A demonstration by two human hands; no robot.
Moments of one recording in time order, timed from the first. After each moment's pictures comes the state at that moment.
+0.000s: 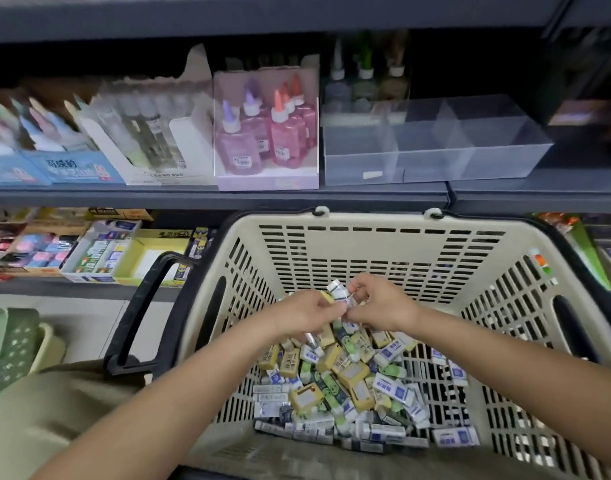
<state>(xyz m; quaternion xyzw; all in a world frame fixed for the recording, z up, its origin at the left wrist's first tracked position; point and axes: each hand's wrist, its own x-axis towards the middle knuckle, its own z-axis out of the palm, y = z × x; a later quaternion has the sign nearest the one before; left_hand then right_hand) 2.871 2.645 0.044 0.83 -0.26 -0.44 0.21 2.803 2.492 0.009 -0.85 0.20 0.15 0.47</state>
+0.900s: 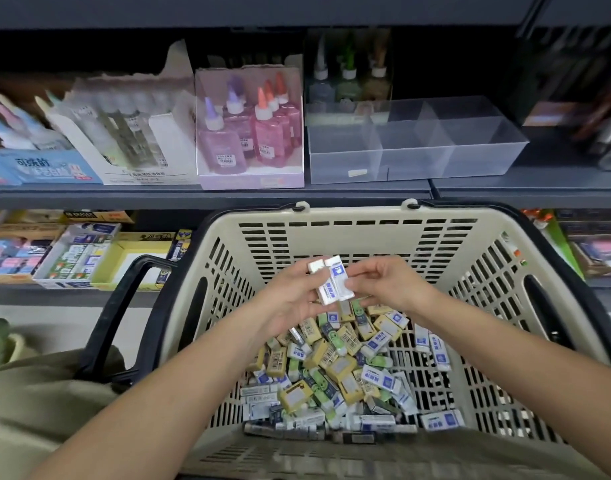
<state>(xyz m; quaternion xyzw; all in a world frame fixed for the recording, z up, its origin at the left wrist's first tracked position) 2.877 2.630 0.036 0.56 0.00 -0.50 0.66 2.789 2.480 0.048 -0.75 0.24 0.08 0.61</state>
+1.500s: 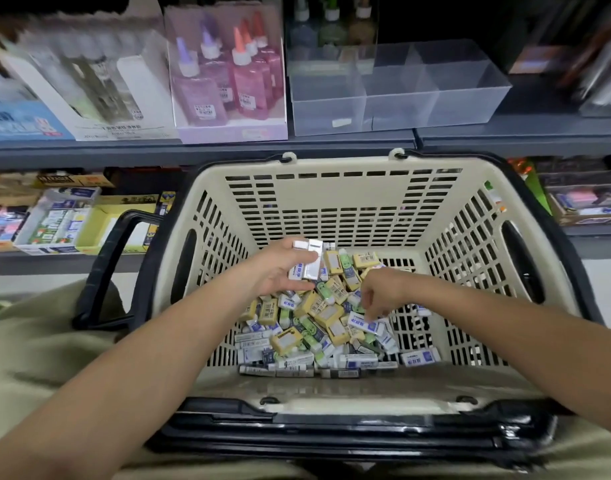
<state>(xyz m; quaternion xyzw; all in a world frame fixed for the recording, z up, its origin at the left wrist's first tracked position) 2.870 2.636 0.012 0.66 0.02 -0.52 0.54 2.750 2.473 -0.006 -0.88 0.12 0.41 0.20</state>
